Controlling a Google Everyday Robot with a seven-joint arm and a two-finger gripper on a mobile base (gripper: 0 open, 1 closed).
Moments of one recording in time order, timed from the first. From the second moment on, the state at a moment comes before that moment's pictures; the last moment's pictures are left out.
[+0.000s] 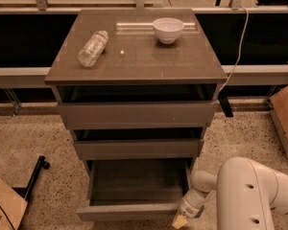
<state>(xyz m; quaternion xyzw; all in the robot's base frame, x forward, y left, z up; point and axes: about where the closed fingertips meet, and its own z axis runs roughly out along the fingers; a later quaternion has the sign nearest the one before) 0.423 -0.164 0.171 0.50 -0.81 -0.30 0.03</state>
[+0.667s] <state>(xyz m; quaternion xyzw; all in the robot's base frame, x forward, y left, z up) 0.462 -0.161 0.173 0.52 -0.80 -0.29 -0.02</state>
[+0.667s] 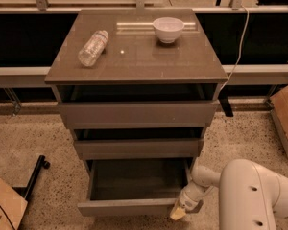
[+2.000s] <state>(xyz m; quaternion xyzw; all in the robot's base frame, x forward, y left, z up) 0.524 -0.144 0.172 0.57 -0.78 -0.23 -0.11</state>
